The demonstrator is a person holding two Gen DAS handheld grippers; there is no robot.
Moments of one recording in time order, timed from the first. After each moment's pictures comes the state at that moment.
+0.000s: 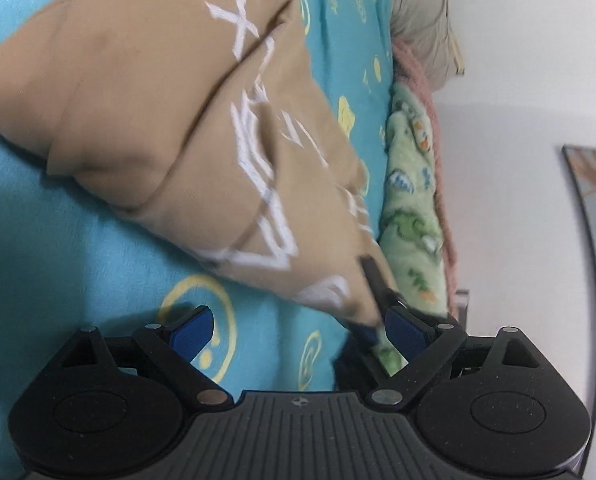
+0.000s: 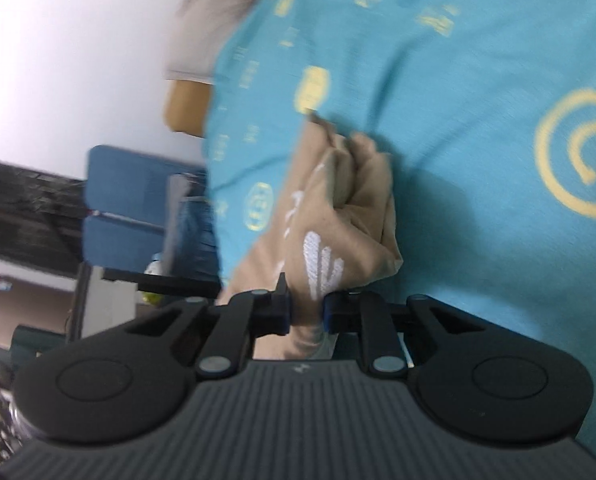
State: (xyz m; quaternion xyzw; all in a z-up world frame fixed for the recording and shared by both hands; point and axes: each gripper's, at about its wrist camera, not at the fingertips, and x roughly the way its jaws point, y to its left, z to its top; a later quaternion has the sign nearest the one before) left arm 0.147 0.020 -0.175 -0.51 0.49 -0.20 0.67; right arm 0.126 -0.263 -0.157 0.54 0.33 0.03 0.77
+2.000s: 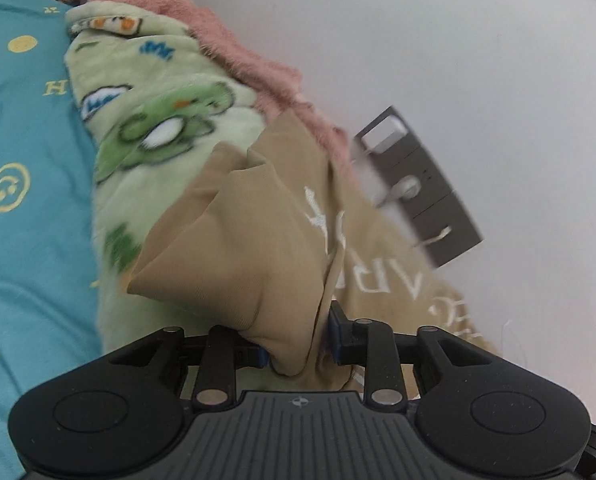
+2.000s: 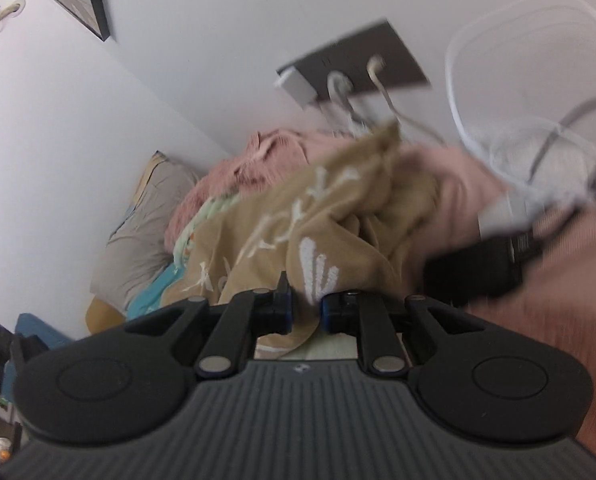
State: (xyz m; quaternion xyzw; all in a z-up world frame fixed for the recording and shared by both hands) left arm 0.201 -0.475 -0.006 -0.14 0.47 -0.39 0.78; right arm 0.033 -0.668 -0.038 0.44 0.18 -0.21 0.86
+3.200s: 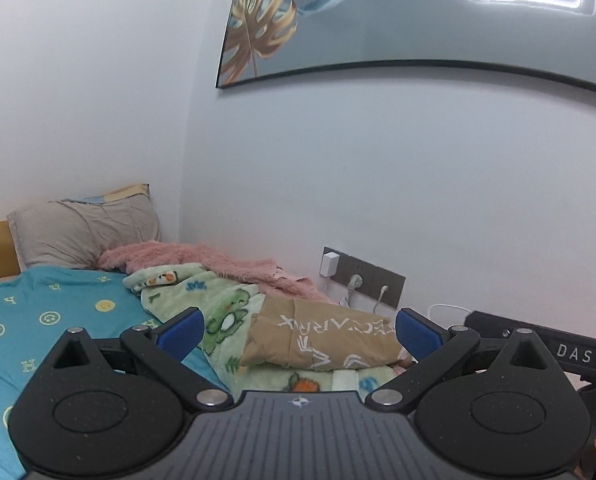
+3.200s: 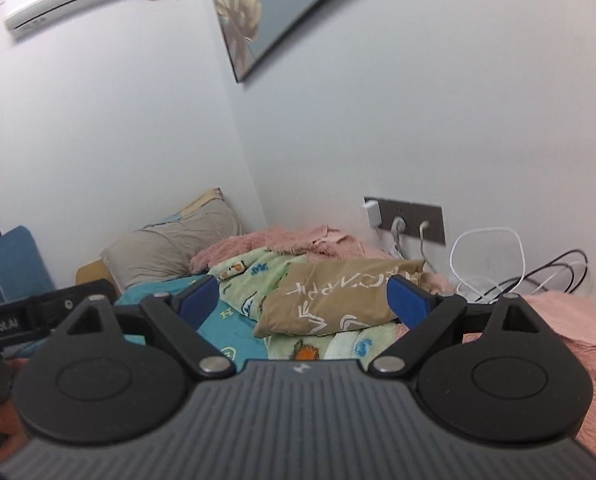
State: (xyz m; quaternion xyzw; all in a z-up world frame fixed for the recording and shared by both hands) left arm -0.072 -0.281 0.190 0.01 0.15 -0.39 0.91; right arm -0.127 -0.450 0.124 0.16 0.08 -0.23 0.95
